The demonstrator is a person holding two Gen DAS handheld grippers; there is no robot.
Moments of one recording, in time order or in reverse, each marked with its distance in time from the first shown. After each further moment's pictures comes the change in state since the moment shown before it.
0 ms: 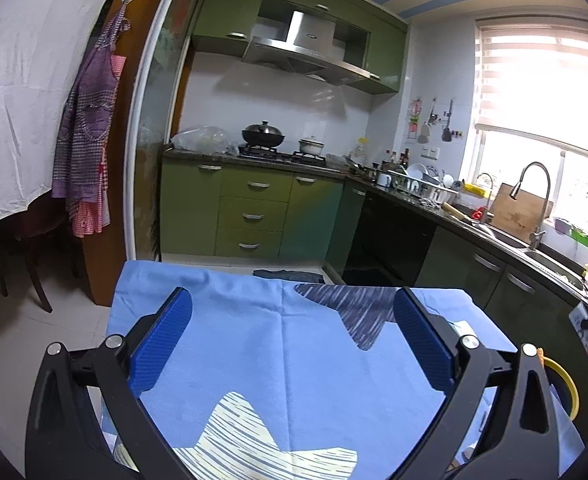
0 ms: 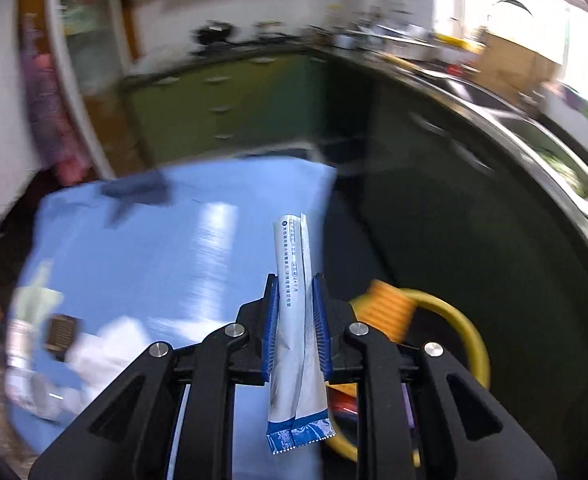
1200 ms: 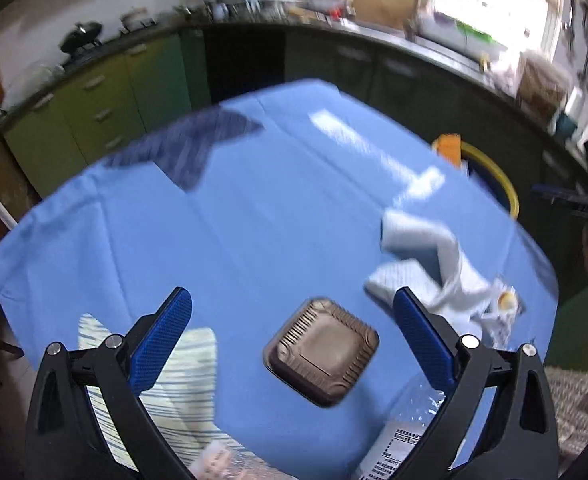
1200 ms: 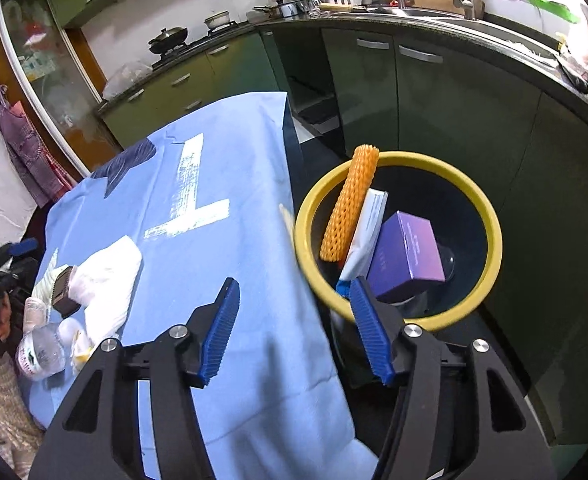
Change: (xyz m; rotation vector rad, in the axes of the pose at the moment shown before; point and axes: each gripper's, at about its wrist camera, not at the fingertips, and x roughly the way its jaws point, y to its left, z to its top) left arm 0.036 -0.116 -0.066 0.468 0.666 -0.390; right arm -0.032 -0.015 -0.127 0.226 0.037 0.125
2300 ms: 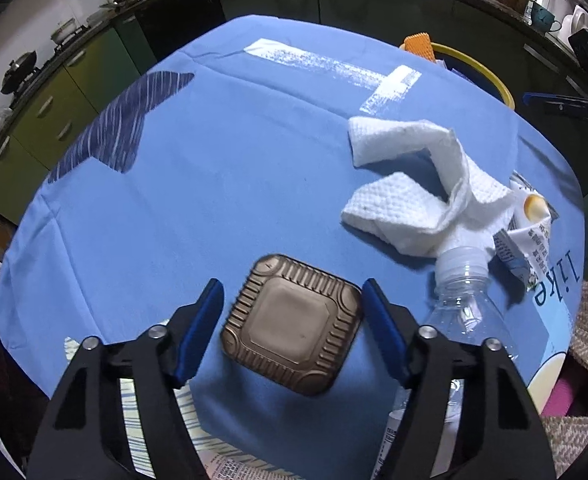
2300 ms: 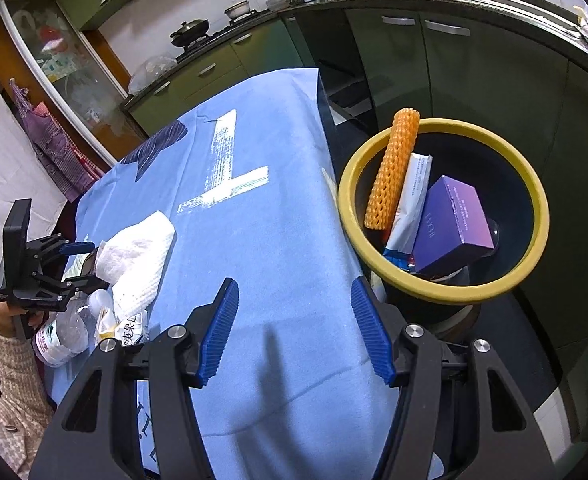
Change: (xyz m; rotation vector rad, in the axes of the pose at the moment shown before) left arm 0.043 -0.034 -0.011 0.256 0.196 0.004; right arm 0.022 0.008 -0.015 0.014 0.057 0.130
